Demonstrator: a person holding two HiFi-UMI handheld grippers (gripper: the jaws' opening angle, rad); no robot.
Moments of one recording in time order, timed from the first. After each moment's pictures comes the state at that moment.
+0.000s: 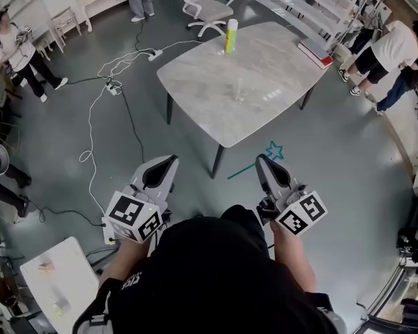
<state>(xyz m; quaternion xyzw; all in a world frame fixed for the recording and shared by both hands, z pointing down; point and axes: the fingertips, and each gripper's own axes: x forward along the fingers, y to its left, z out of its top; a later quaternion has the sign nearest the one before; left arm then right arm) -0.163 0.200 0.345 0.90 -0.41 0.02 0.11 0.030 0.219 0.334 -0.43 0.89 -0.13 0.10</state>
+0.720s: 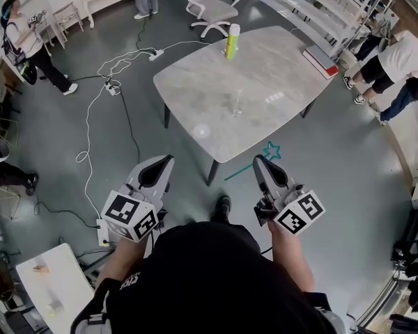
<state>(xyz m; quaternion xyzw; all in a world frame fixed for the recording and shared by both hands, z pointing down) -0.143 0.133 0.353 0.89 -0.44 0.03 0.12 0.057 0.145 0.342 -0.41 0.89 -0.15 0.10</state>
